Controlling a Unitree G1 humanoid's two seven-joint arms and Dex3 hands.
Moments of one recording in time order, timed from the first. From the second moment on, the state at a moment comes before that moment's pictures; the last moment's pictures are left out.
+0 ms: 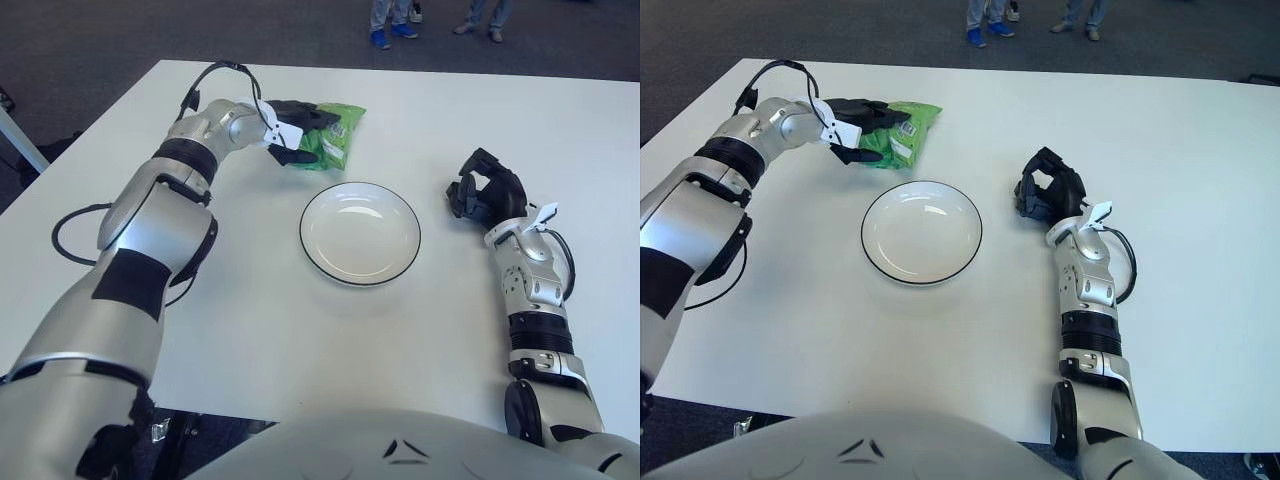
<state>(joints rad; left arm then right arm) -1.25 0.37 -0.53 1.33 0.66 -0.69 -0.34 -0.29 -0.16 -0.23 0.26 0.27 0.01 0.24</state>
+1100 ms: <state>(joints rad) -1.03 0.59 -0.50 1.13 0.61 -0.98 -0.38 -0.28 -0.17 -0.21 0.23 0.26 0.02 0.25</state>
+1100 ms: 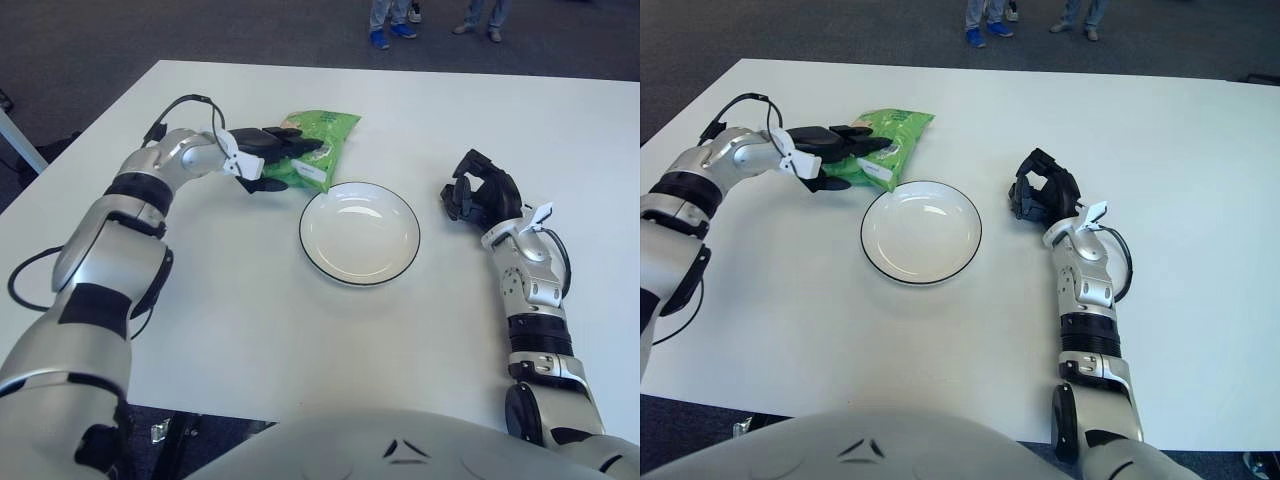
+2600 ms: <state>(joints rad) -0.90 0.84 -0.47 0.83 0.54 -1.33 -0.46 -0.26 -0.17 -0.21 0.20 0.27 0.05 0.23</state>
